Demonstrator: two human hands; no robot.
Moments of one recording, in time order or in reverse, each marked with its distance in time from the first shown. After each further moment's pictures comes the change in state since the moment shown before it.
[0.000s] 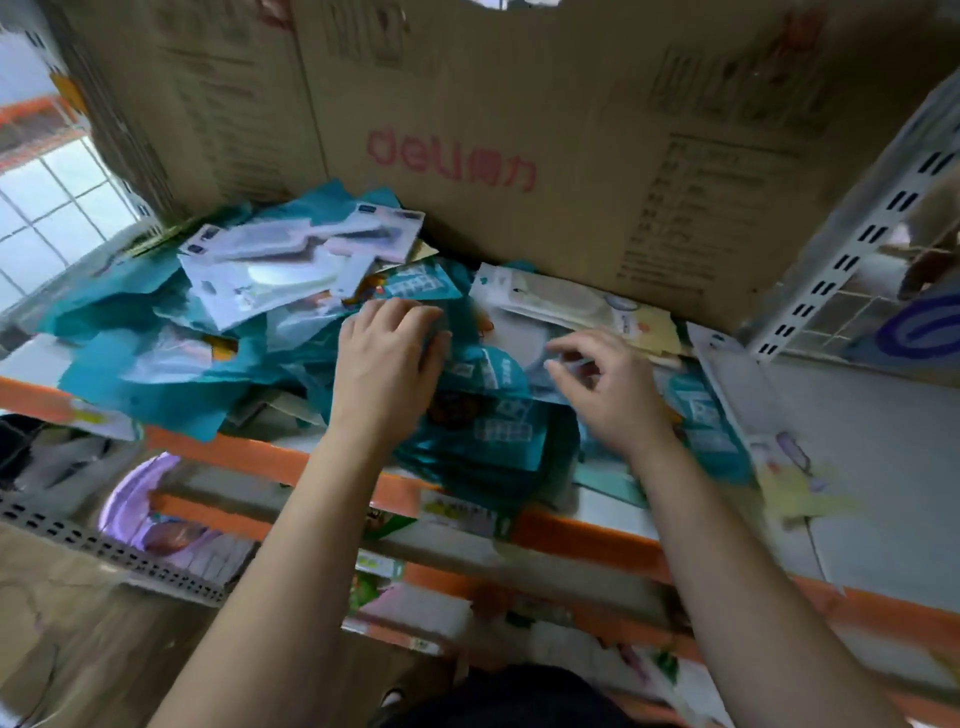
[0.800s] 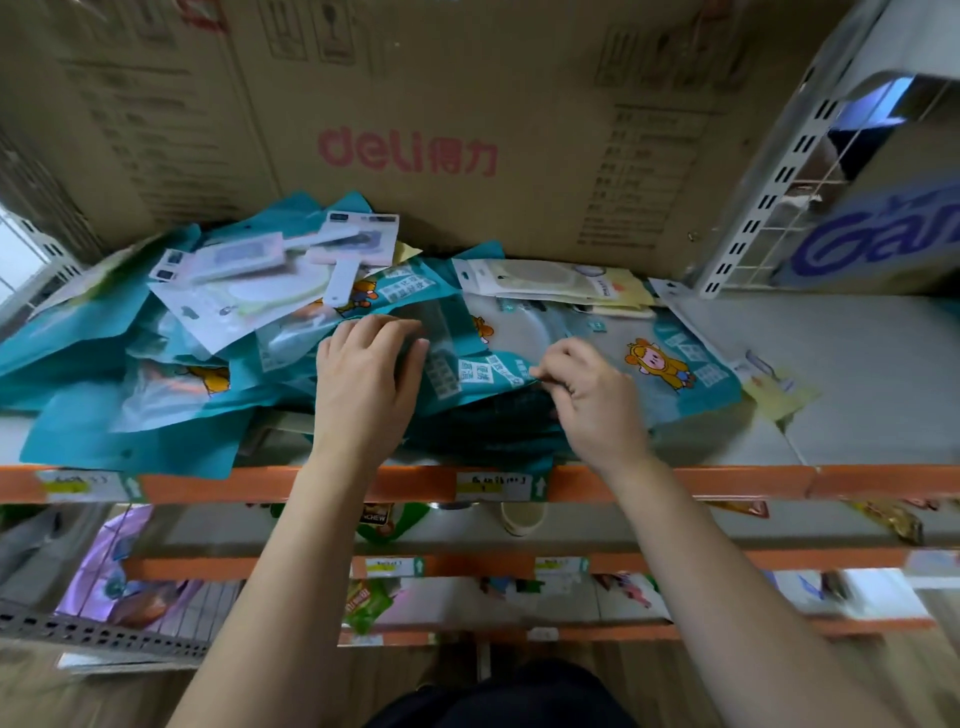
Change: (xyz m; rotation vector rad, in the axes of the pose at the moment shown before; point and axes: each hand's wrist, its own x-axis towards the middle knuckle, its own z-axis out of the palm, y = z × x) left_hand -0.018 -0.047 -0.012 -0.215 -0.058 0.103; right_hand -0.054 -0.063 0.036 -0.302 0.158 0.037
